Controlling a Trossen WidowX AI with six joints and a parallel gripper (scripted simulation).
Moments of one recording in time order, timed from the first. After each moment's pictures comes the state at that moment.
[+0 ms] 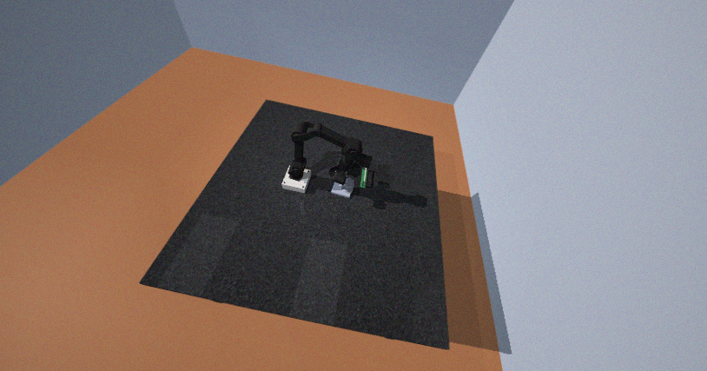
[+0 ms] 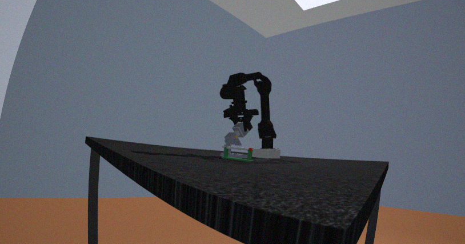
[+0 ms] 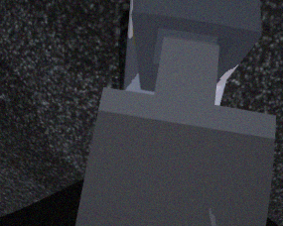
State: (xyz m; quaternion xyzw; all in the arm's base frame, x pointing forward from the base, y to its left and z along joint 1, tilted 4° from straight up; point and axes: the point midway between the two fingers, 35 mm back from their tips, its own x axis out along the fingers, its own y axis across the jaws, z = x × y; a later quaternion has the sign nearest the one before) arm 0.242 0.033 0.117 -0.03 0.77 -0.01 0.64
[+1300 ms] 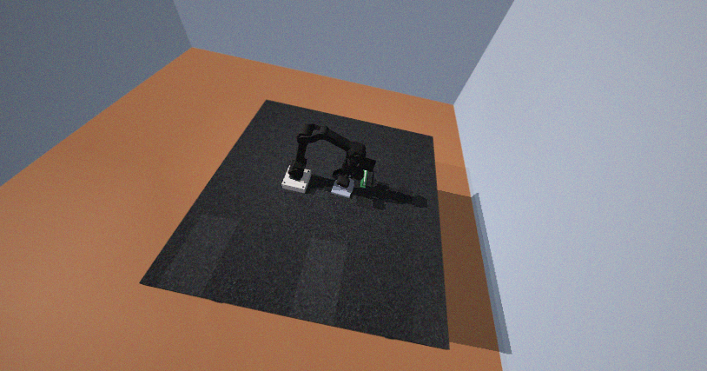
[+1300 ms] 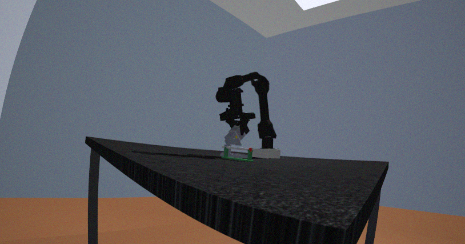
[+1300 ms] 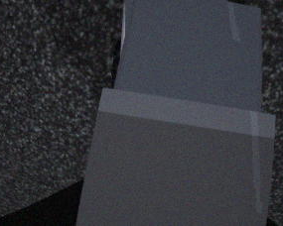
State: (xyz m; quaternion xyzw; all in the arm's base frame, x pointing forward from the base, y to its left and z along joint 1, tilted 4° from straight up) arm 0.264 0.032 0.099 -0.03 0.77 -0.01 0.64
